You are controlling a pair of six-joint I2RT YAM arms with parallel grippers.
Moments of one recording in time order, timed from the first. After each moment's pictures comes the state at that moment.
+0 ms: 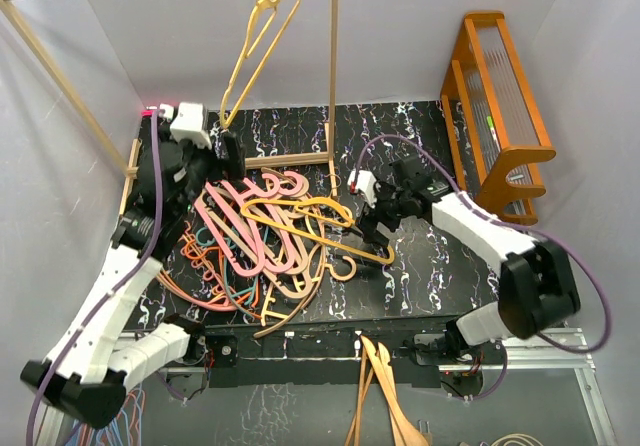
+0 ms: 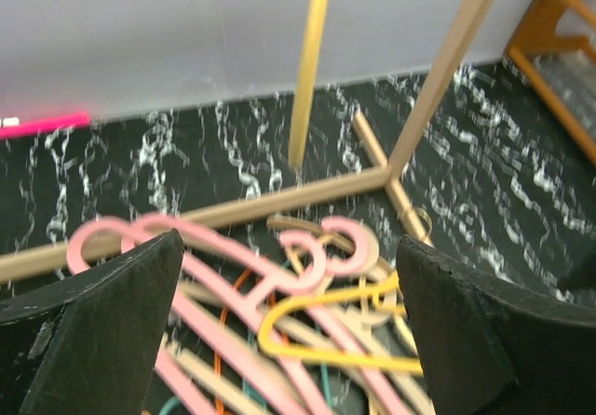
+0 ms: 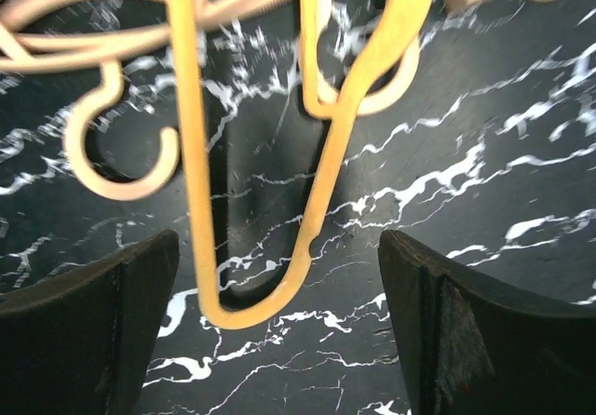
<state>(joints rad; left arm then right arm) -0.39 1.01 1.17 -0.27 -0.16 -0.07 0.40 1.37 0.99 -0.56 -0.52 -0.67</state>
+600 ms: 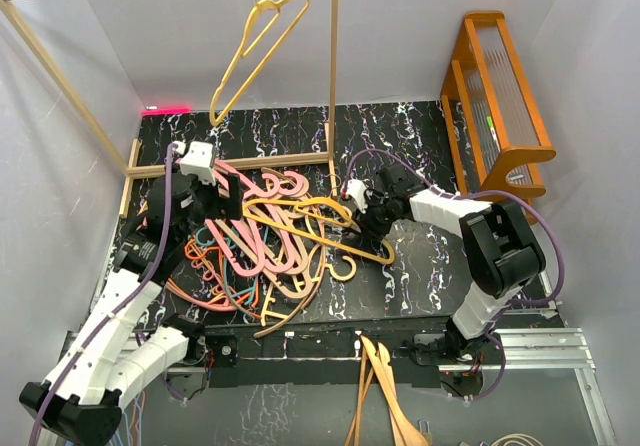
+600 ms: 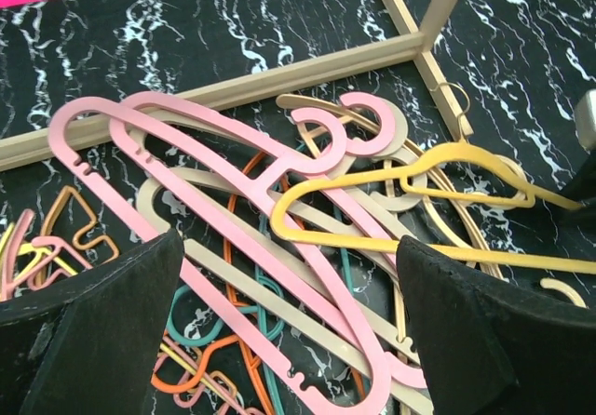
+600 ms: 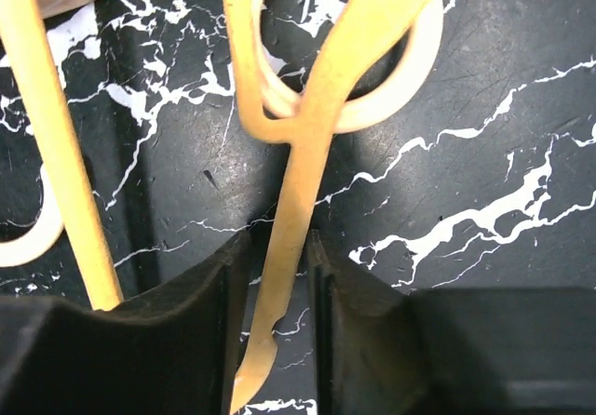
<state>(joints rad) -0.39 0.80 0.92 -0.47 -0.16 -0.07 0.40 1.69 0.95 -0.36 -0.48 -0.67</state>
